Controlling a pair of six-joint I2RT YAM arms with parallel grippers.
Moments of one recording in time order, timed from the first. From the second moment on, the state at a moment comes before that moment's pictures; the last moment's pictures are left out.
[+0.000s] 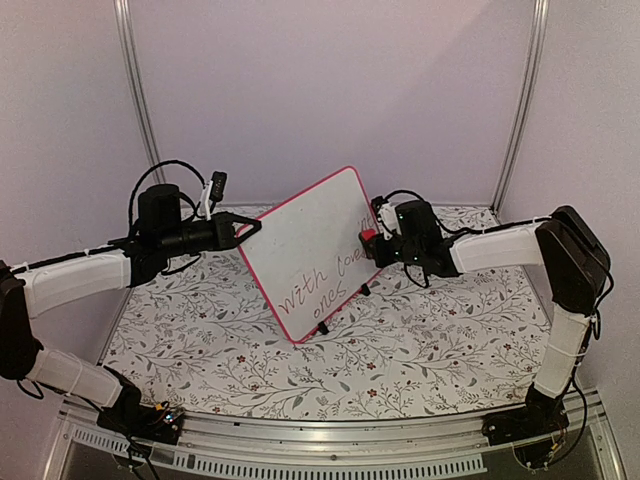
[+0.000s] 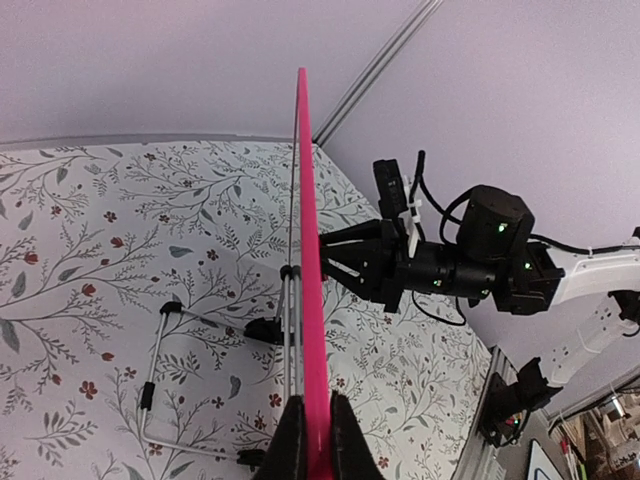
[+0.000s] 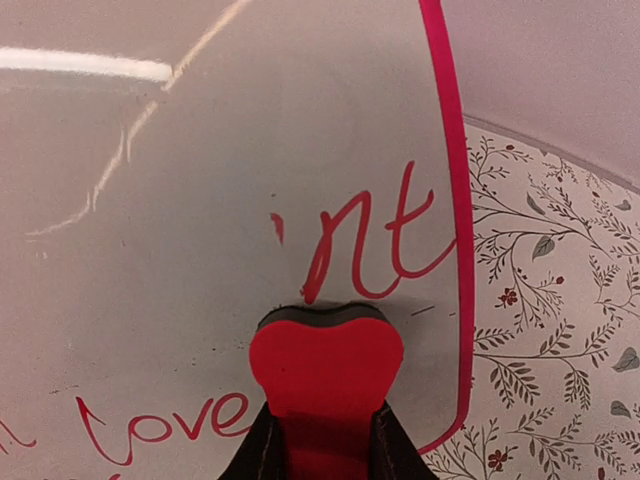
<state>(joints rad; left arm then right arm) -0.44 1.30 0.80 0.26 0.53 -0.51 0.65 1.88 1.12 0.24 0.07 0.14</state>
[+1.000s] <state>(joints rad) -0.44 1.30 0.80 0.26 0.54 -0.51 0.65 1.88 1.16 0.23 0.10 0.10</state>
